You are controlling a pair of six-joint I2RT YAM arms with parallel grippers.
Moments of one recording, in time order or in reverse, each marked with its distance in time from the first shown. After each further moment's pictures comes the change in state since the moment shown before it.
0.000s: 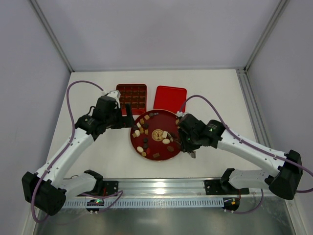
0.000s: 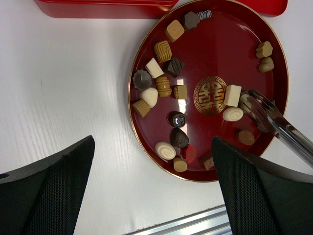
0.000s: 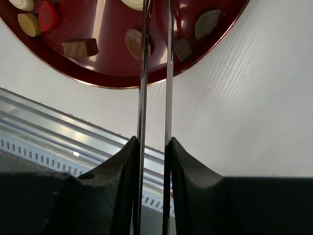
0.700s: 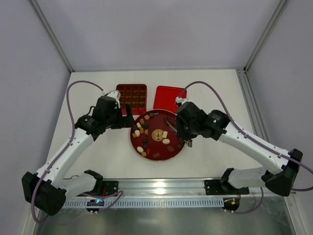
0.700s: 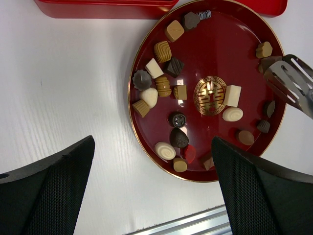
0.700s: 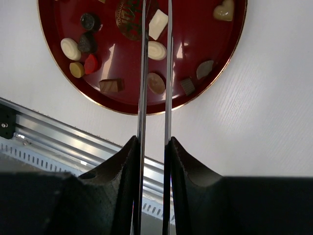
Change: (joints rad) left arm 0.000 0.000 0.000 0.001 0.000 0.000; right arm 0.000 0.035 0.221 -0.064 0.081 -0.001
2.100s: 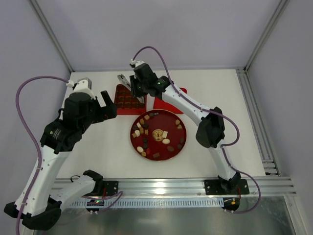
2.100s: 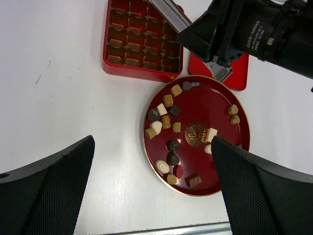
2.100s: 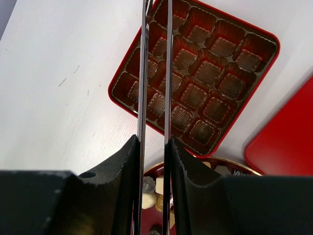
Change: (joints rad) left arm 0.000 -0.174 0.356 -0.270 -0.229 -0.053; right arm -0.108 0.990 0.990 0.373 -0.114 -0.220
